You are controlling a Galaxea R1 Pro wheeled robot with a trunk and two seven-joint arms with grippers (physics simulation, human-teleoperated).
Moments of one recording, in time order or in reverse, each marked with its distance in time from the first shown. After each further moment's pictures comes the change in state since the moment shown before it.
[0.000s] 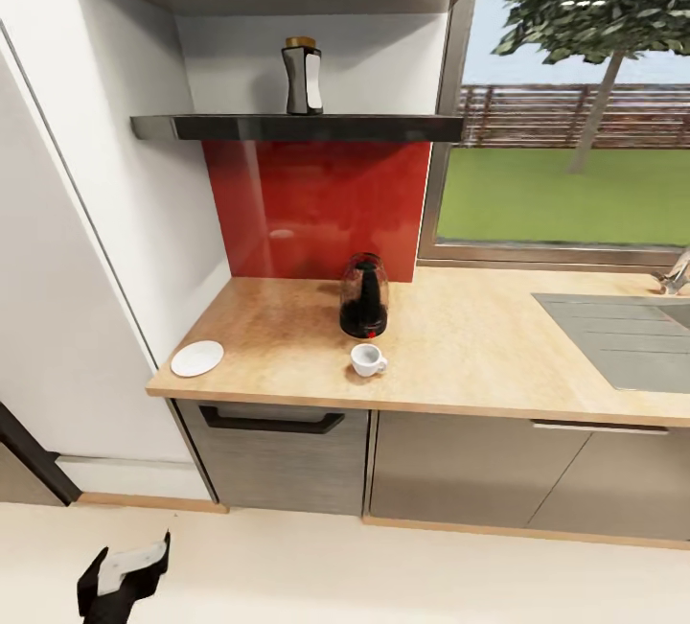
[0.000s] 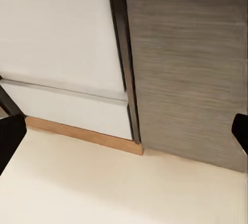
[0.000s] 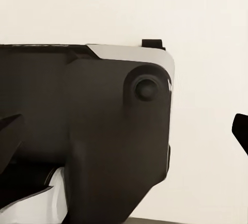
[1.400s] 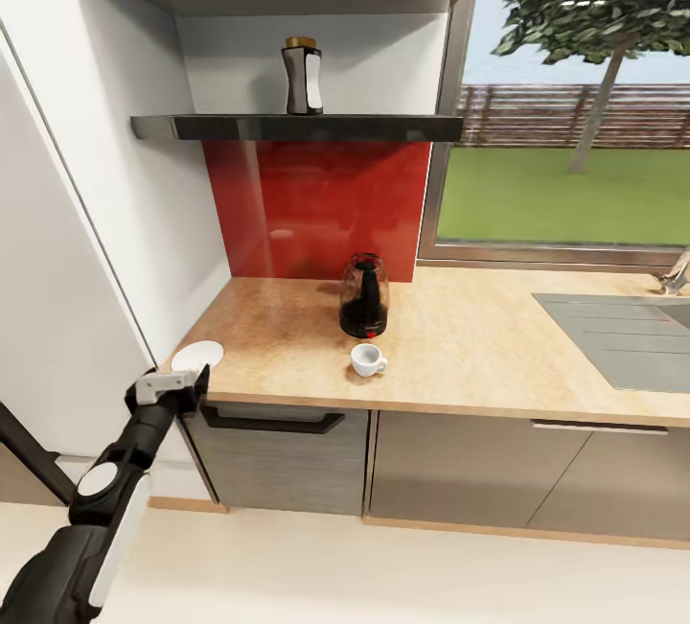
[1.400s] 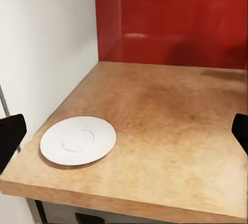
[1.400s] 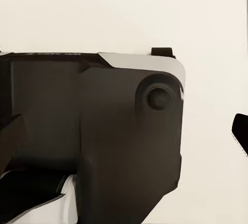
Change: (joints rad) left arm -0.241 -0.015 -0.049 -0.651 0.015 0.517 -0.074; right arm 0.000 0.022 -0.004 -0.004 -0.003 -0.025 0.001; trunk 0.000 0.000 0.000
